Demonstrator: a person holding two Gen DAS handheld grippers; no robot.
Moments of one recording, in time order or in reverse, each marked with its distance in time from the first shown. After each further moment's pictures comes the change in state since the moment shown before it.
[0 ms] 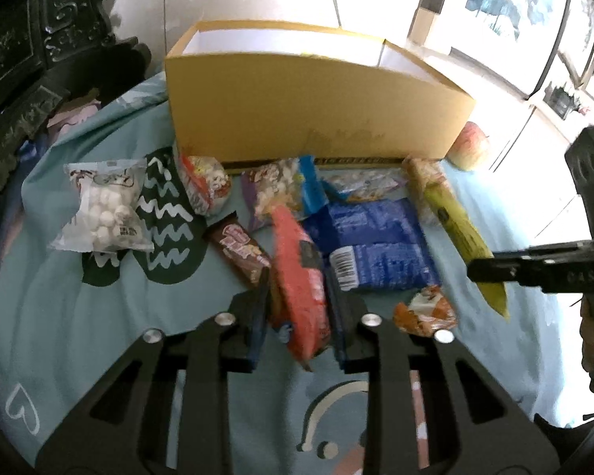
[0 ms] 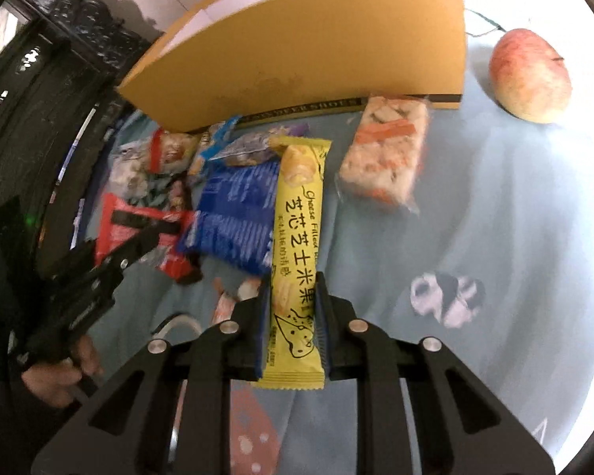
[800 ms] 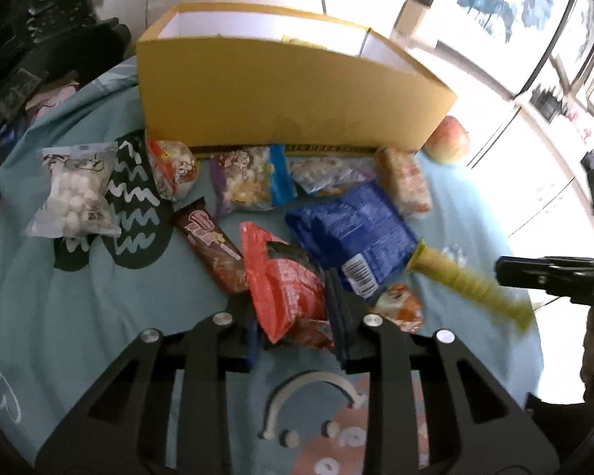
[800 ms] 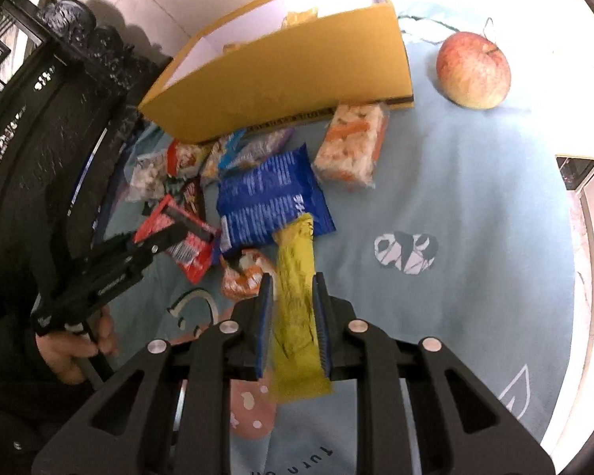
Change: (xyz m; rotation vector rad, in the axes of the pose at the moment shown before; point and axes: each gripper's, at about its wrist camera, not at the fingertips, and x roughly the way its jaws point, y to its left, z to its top) left arm 0.000 -0.008 0.003 -0.041 0.066 -0.091; right arm -0.044 -0.005 -0.020 0.033 -0.061 0.001
